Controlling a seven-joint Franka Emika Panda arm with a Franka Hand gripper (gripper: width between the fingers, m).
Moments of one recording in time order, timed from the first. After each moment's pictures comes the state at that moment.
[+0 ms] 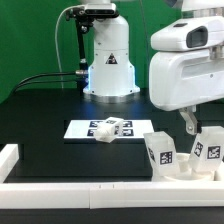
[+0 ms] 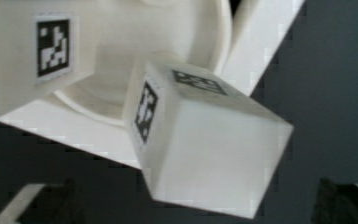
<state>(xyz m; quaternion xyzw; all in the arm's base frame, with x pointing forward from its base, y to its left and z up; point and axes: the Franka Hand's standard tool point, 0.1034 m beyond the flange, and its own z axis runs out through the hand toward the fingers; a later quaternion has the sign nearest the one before) 0.603 0.126 0.105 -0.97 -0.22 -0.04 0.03</state>
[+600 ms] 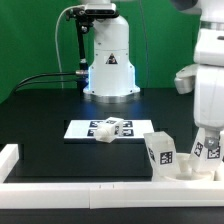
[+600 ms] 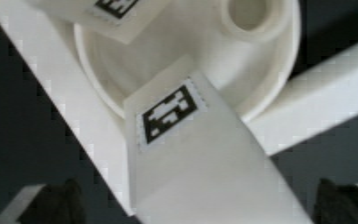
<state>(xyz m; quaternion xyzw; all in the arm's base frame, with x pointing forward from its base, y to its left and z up) 0.599 0.129 0.085 -0.84 -0.54 0.02 -0.01</state>
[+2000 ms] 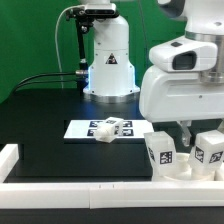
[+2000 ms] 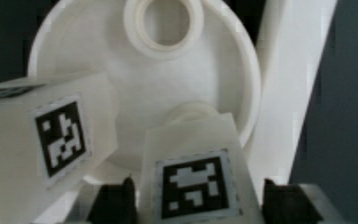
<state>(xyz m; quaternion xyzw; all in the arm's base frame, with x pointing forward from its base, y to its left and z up) 0.599 0.111 0.076 -1.00 -0.04 0.02 0.00</state>
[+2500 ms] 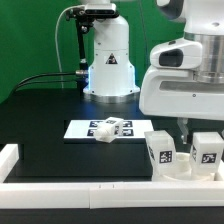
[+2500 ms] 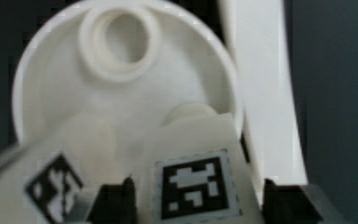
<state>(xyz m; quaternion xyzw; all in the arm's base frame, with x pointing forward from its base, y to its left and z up) 0.598 0.116 0.074 -0.98 0.20 0.01 0.00</state>
